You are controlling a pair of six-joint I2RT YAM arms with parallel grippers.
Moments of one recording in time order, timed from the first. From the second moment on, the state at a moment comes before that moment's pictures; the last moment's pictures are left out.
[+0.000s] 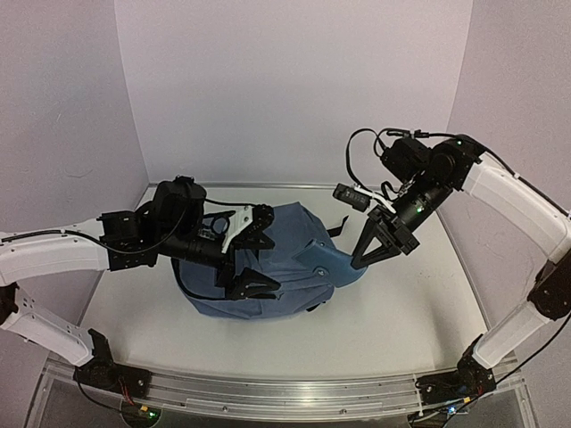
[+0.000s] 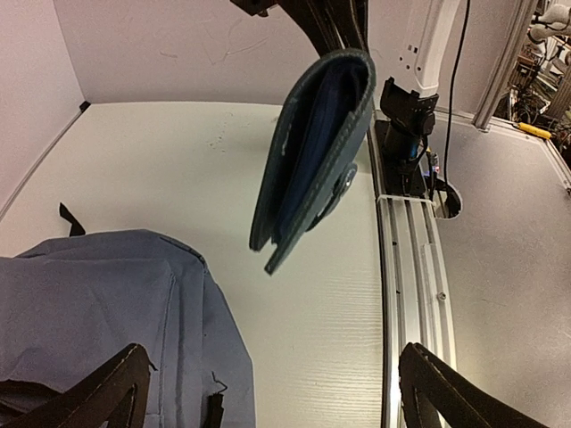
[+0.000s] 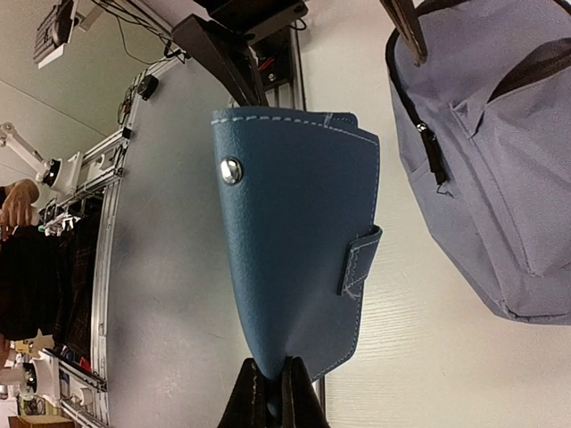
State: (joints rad) left arm -1.02 1.27 1.01 -0.18 0.43 0.19; right arm 0.68 1.53 1.63 -1.39 -0.87 -0.55
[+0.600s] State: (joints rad) left arm -1.13 1.38 1.10 -0.11 0.44 0.20; right arm 0.74 1.59 1.63 -1.41 -0.89 -0.56
